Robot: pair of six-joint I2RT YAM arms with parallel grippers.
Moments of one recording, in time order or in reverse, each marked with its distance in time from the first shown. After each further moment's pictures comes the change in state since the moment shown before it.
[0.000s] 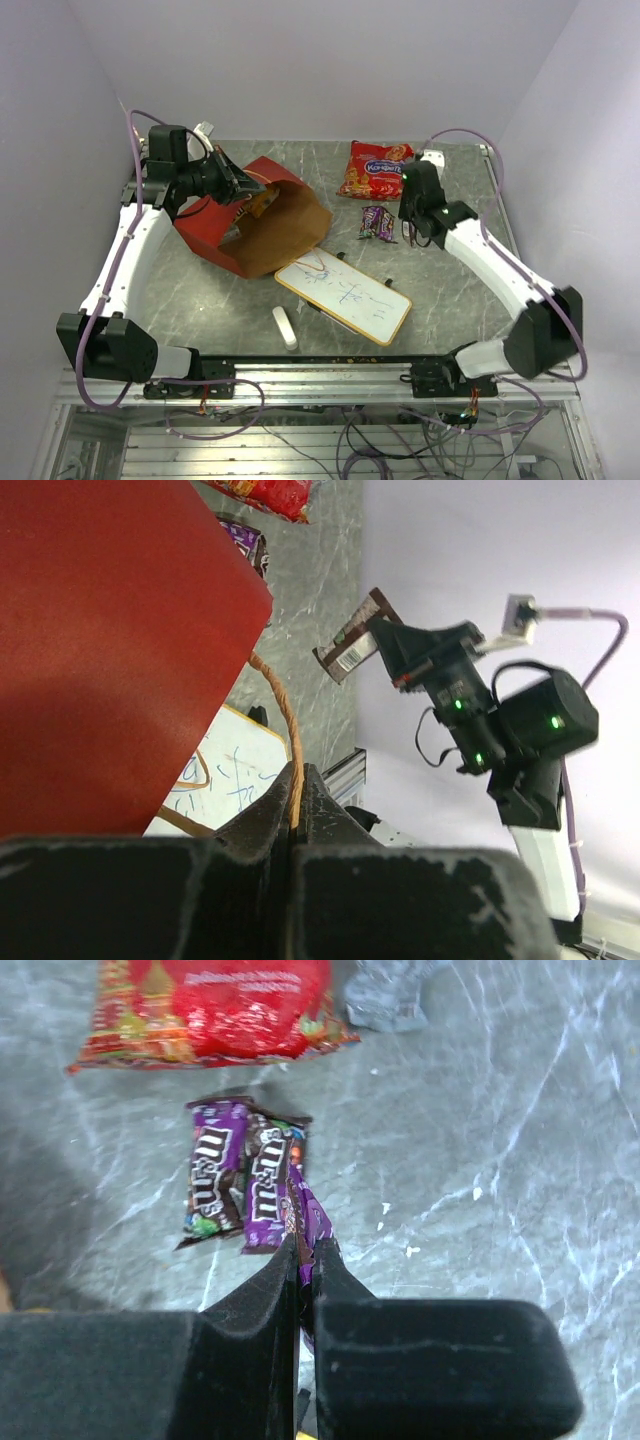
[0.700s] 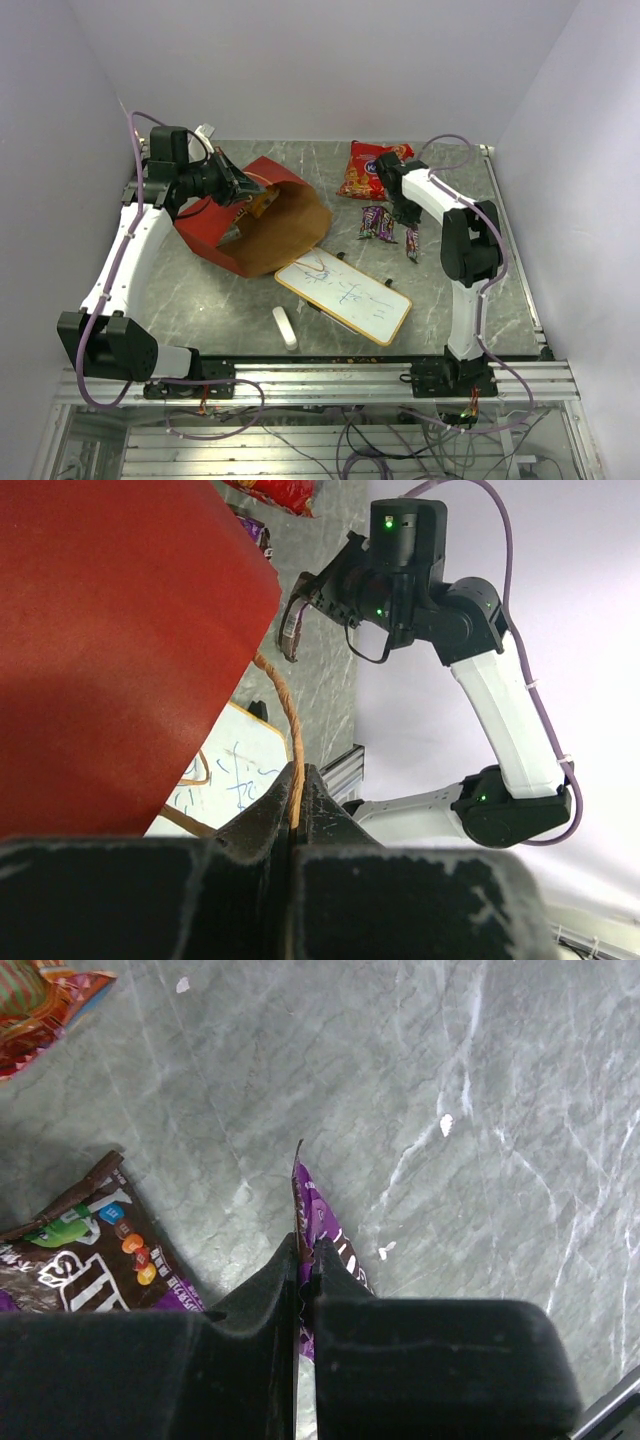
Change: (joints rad) left arm 0.000 0.005 -0.003 -0.011 0.003 -0.003; right arm -0.133 0.771 0.554 -0.588 0.172 0.448
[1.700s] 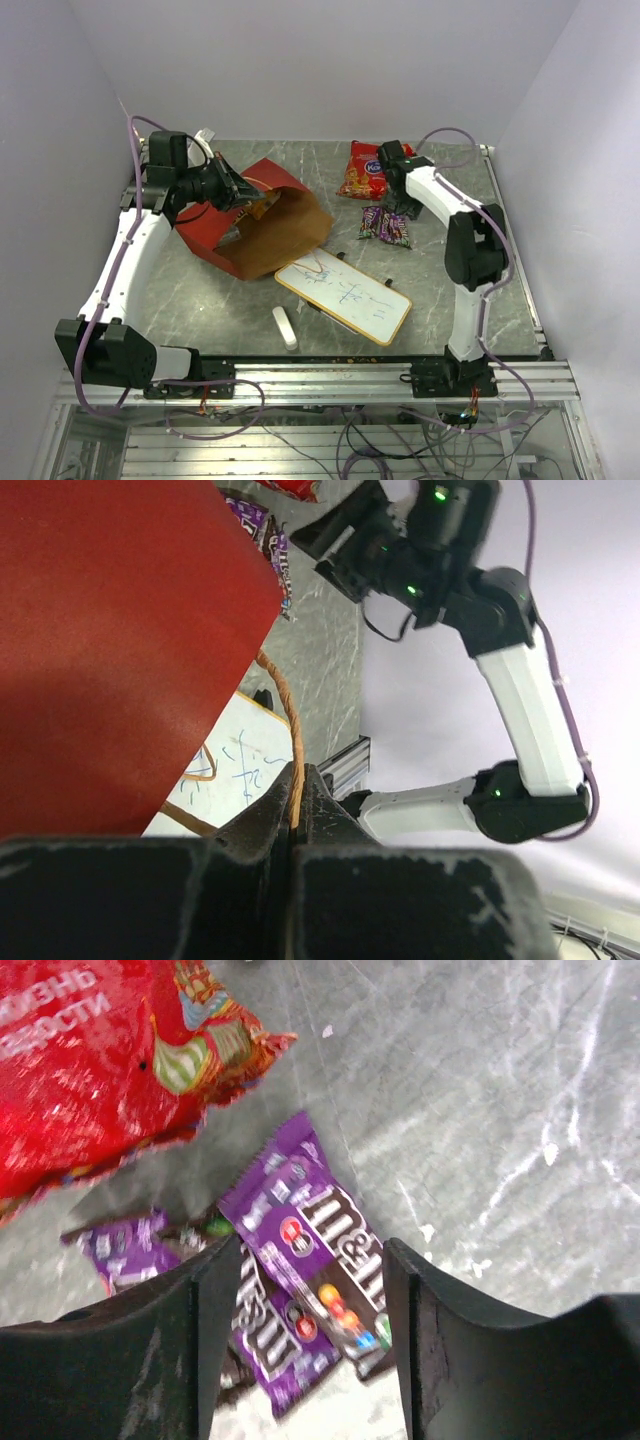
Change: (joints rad) left arm 0.000 -0.035 -0.027 -0.021 0.006 0.018; right arm -0.001 0.005 0.048 0.133 -0.117 0.022
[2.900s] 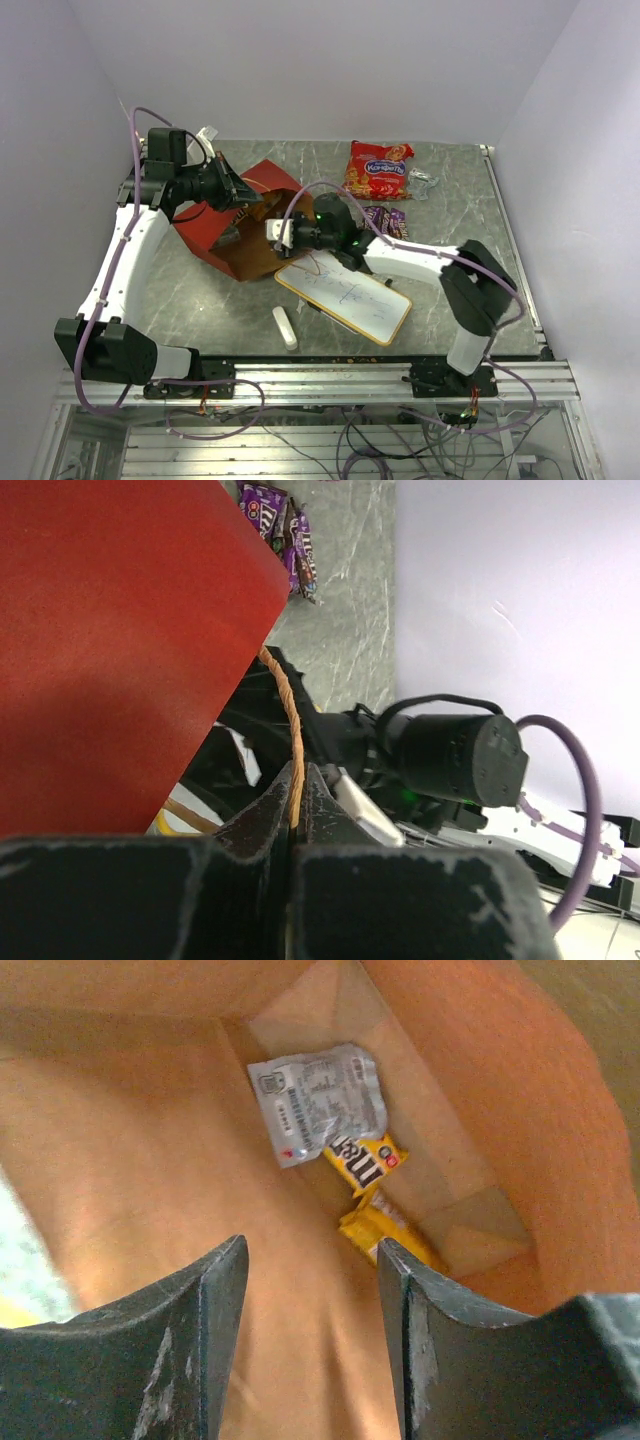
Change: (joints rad) left arm 0.000 0.019 0.064 -0.113 -0.001 0.151; right arm 0.537 -0.376 -0.607 1.182 -0.934 -1.561
